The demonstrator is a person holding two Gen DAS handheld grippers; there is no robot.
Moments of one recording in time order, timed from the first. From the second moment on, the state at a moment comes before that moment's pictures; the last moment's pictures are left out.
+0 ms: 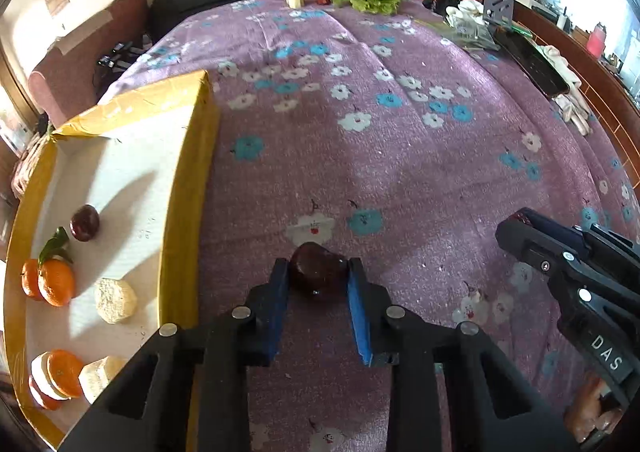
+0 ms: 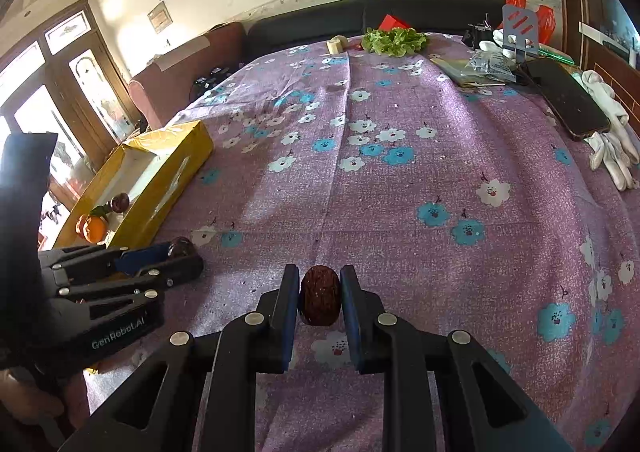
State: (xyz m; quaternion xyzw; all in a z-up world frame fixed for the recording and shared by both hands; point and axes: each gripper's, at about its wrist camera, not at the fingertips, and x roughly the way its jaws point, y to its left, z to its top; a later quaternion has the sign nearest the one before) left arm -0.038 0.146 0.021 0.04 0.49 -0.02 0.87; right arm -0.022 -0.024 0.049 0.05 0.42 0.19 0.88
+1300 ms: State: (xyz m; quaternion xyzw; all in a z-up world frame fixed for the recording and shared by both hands) left arm -0.086 0.373 0.051 -0.18 0.44 0.09 0.87; right arm -0.012 0.208 0.079 -0.05 0.44 0.33 0.83
